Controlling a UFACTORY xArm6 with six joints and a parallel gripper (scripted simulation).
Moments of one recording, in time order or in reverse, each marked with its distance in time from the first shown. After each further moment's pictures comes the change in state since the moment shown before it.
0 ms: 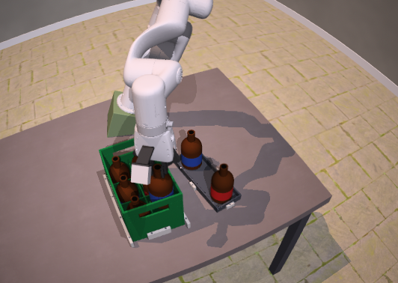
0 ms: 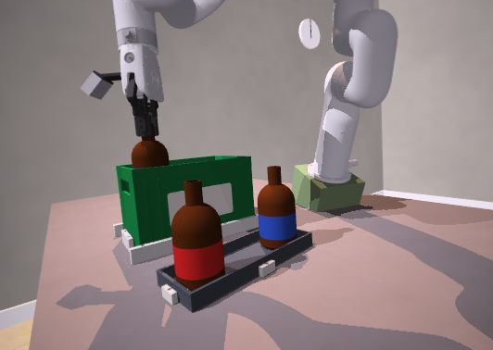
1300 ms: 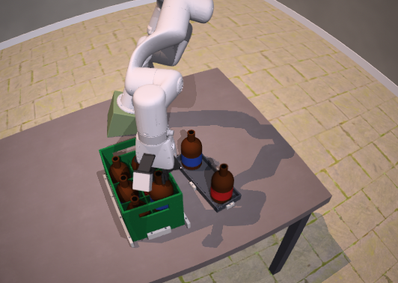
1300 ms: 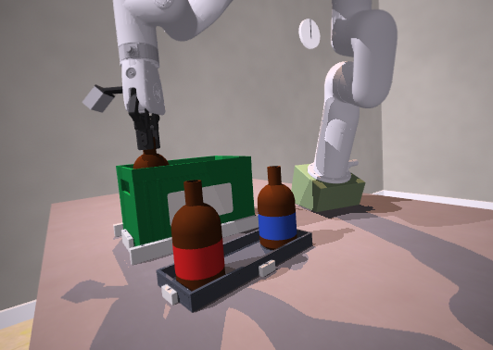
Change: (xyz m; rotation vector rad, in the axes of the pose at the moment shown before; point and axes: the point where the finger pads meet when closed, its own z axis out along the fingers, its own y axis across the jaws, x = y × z) arm 0.000 0.000 0.028 0.000 0.000 0.000
